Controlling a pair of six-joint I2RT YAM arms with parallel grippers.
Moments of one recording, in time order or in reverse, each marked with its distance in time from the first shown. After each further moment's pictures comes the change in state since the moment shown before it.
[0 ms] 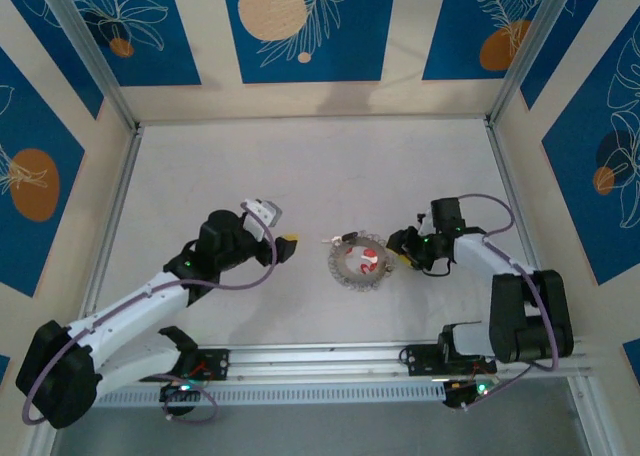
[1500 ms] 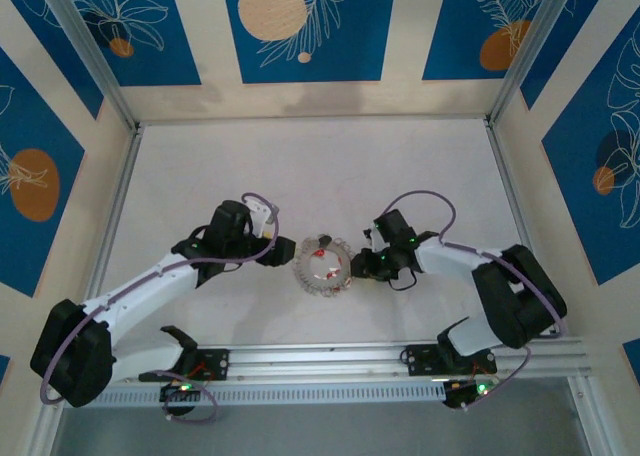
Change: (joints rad) left arm 0.058 0.121 0.101 -0.287 0.097 -0.225; right arm 0.425 0.121 0.011 0.112 0.109 -0.073
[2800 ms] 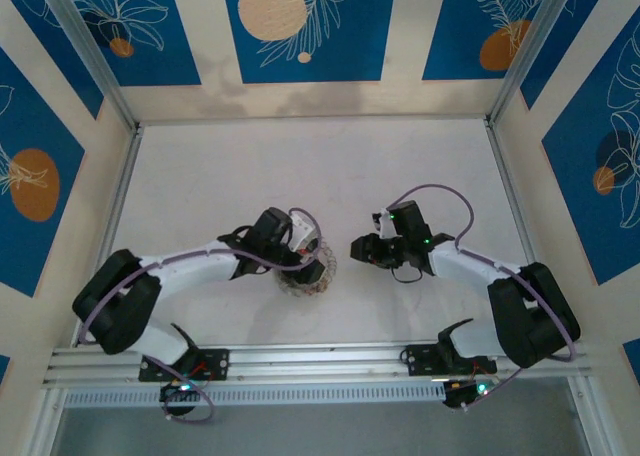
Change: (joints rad) left arm -0.180 0.383 0.135 0.076 -0.011 0.101; right arm -0.112 -0.158 -0.067 0.148 -0.096 0.080
